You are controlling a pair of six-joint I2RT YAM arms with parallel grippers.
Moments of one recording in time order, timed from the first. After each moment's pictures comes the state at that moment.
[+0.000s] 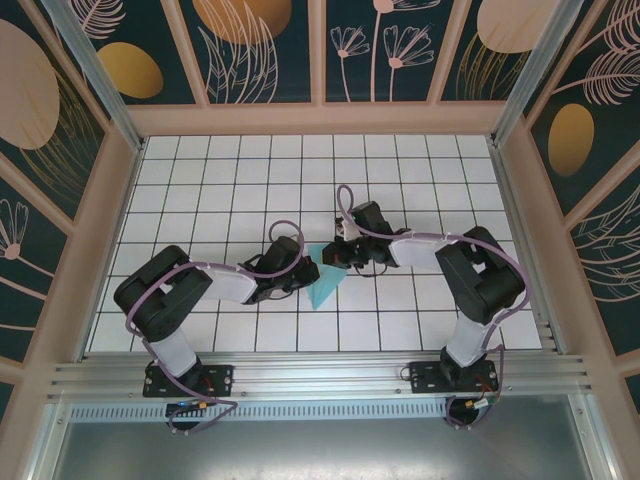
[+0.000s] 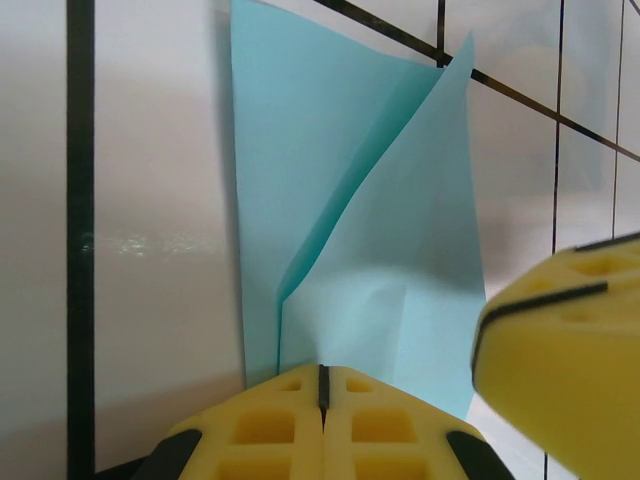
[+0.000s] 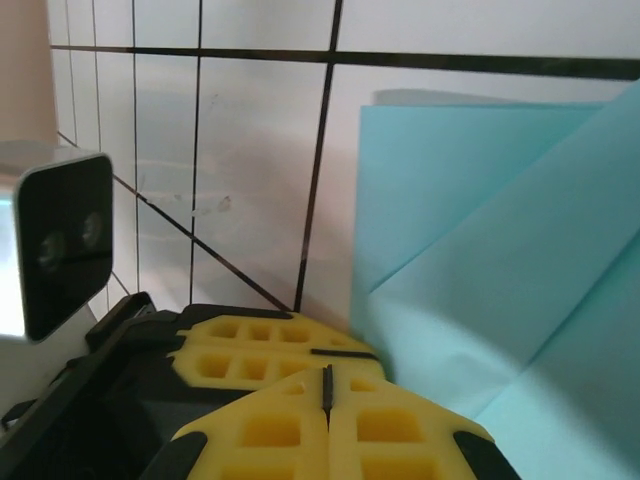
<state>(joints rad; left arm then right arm) -0.76 1.73 0.63 0.33 0.16 -1.02 0.61 1.76 0.86 0.02 -0.62 0.68</state>
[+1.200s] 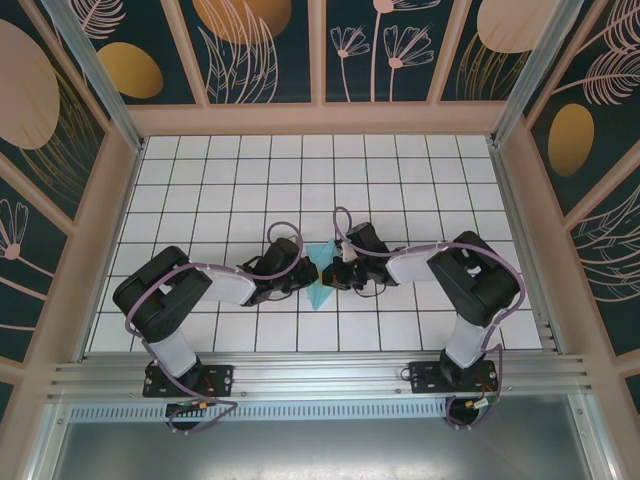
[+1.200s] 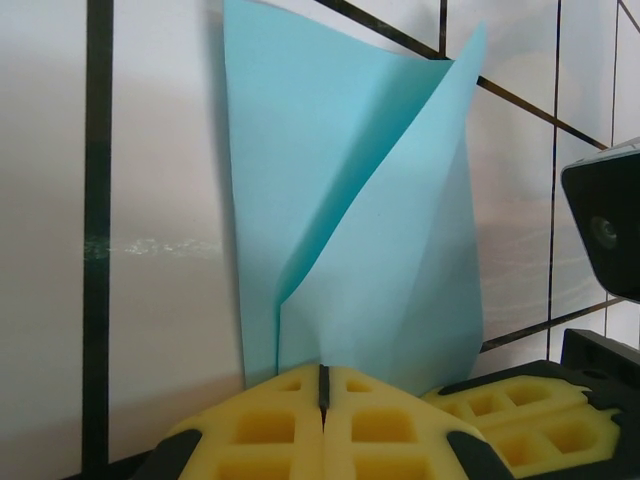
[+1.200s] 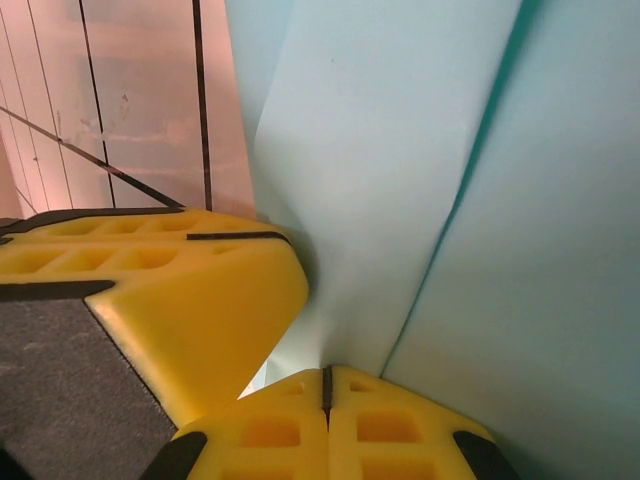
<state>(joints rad) -0.76 1.72 0.61 0.36 0.15 -1.02 0.69 1.76 0.72 0.13 -0.57 0.81</state>
